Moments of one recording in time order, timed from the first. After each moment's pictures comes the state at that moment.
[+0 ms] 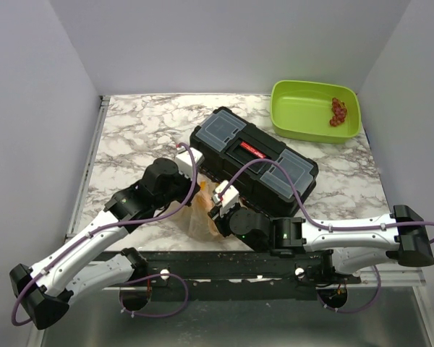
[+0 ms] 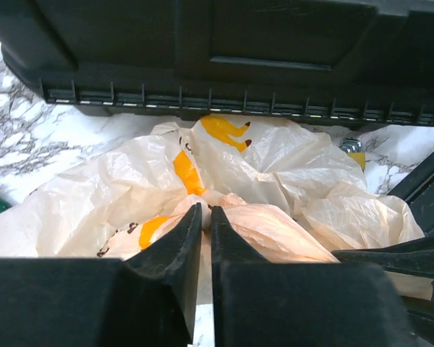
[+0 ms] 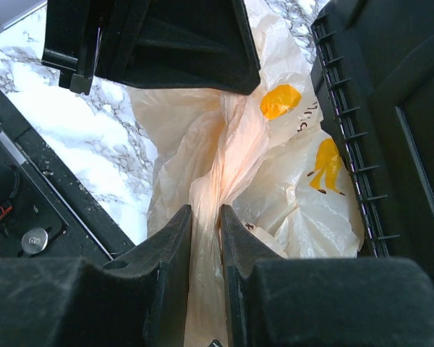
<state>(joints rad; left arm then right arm) -0.76 0.88 0.86 -0.50 0.00 -0.15 1.45 1.28 0.88 0.00 0.62 0.23</state>
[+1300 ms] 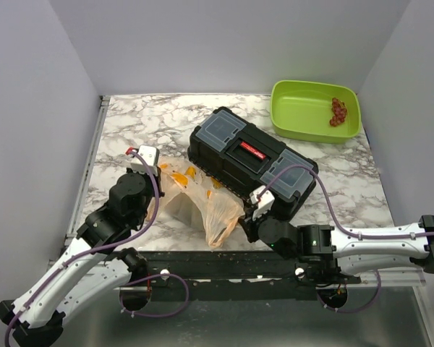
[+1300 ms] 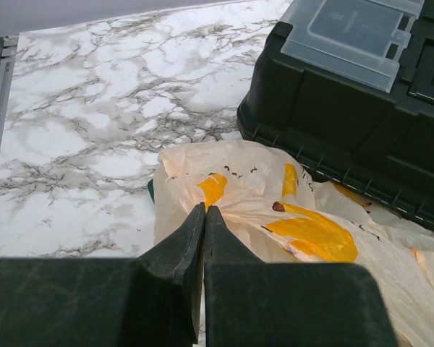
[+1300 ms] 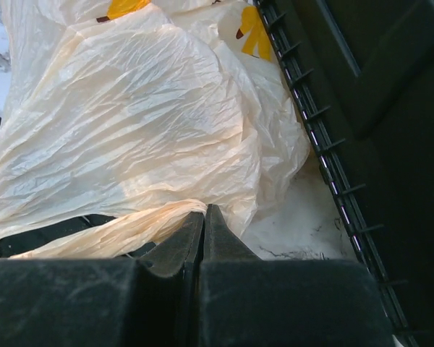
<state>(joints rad) -0.71 0.60 0.79 -0.46 -0.51 -0.14 1.45 1.00 0.62 -0.13 0.70 0.49</state>
